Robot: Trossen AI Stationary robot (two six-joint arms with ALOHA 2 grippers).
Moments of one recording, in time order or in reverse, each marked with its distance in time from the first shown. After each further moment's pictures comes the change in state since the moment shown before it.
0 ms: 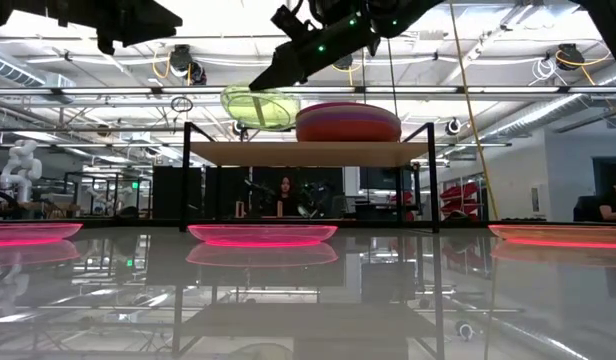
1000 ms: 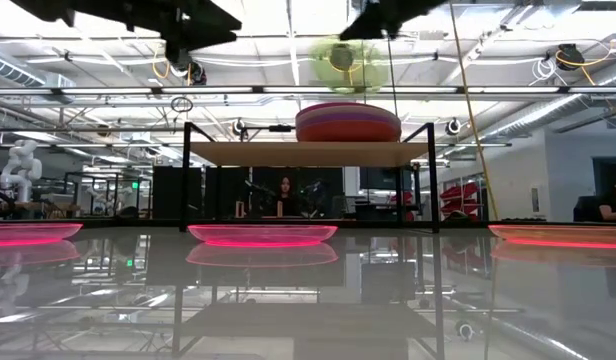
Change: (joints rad) left arm 0.184 0.391 0.184 0.042 0.405 -0.144; right arm -0.047 -0.583 -0.364 -0.137 0.110 0.205
